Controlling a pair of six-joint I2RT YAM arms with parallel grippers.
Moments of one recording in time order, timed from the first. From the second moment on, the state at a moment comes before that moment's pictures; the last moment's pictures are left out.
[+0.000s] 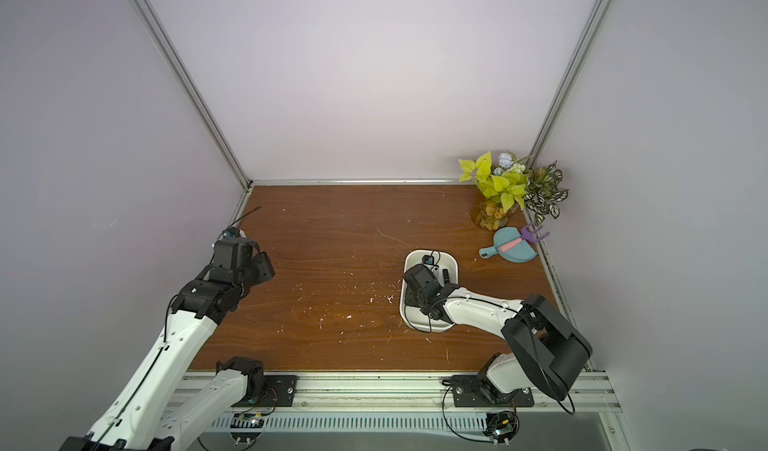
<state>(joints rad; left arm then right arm) -0.16 0.86 0.85 -0.76 -0.30 -0.46 0.76 1.43 0.61 -0.18 0.26 0.84</state>
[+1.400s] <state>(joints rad) -0.19 1.26 0.21 0.80 -0.42 -0.04 0.15 1.08 0.07 0.73 0.73 0.16</state>
